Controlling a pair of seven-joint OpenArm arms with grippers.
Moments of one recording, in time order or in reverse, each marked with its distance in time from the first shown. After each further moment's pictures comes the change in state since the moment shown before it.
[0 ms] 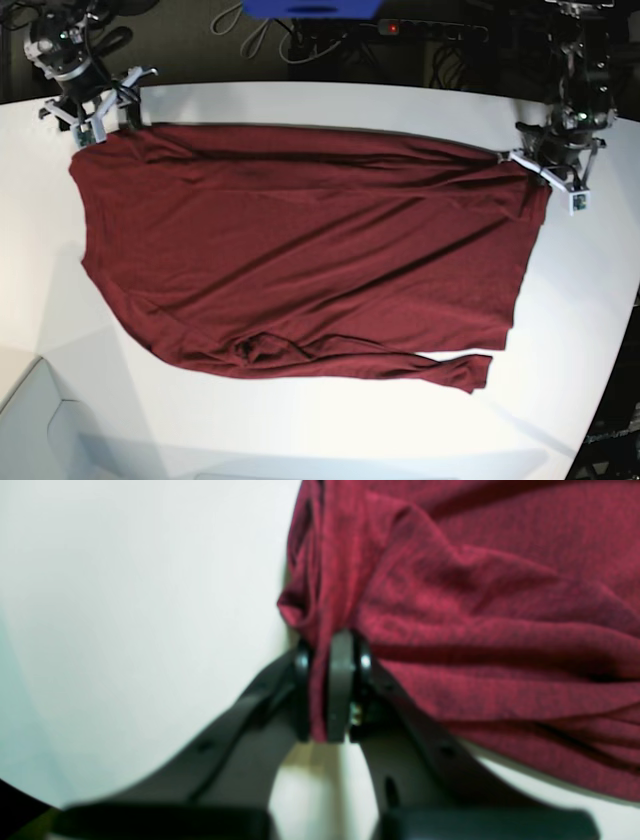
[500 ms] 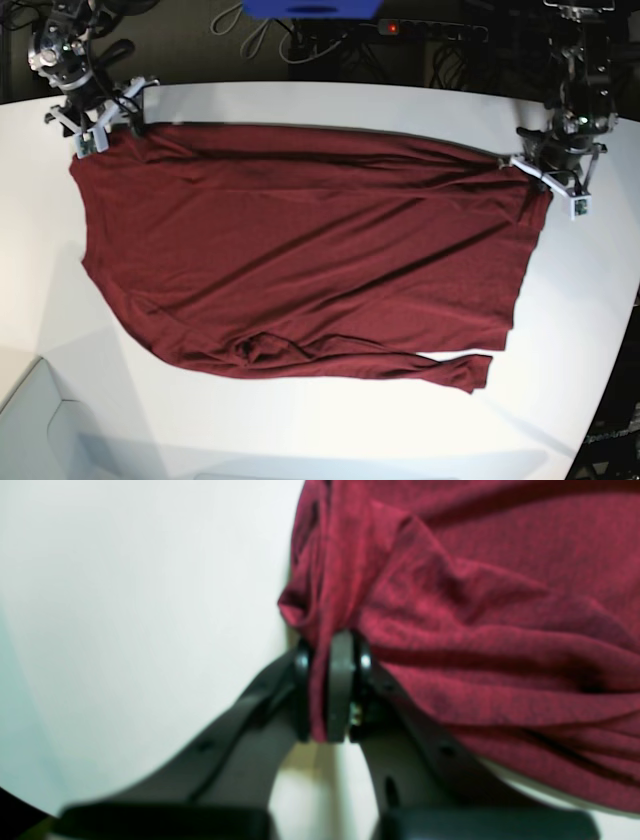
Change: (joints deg) left arm -1.0 0.0 0.0 -0.1 0.0 0.0 -0.2; right arm 3.9 0.0 -0.3 -5.7 0.3 0.0 0.3
